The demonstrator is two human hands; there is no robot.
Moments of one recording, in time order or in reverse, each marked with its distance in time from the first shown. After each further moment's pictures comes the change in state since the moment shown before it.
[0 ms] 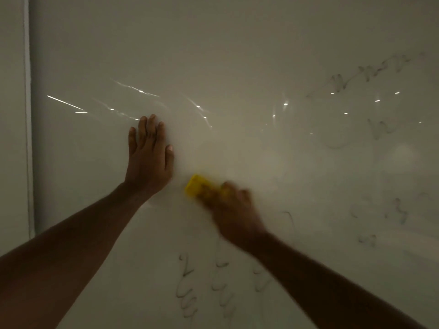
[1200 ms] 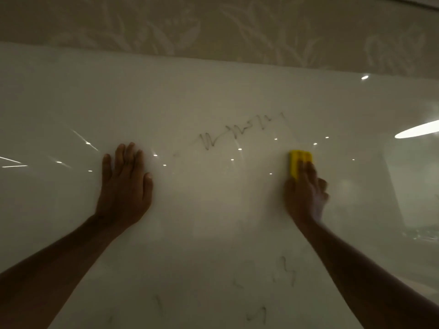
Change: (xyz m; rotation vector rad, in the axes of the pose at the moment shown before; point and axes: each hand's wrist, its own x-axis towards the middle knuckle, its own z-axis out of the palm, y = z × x) left_hand 0.127 0.243 0.071 0.008 0.103 0.060; right_hand -0.109 0.401 -0.170 -0.174 0.349 0.977
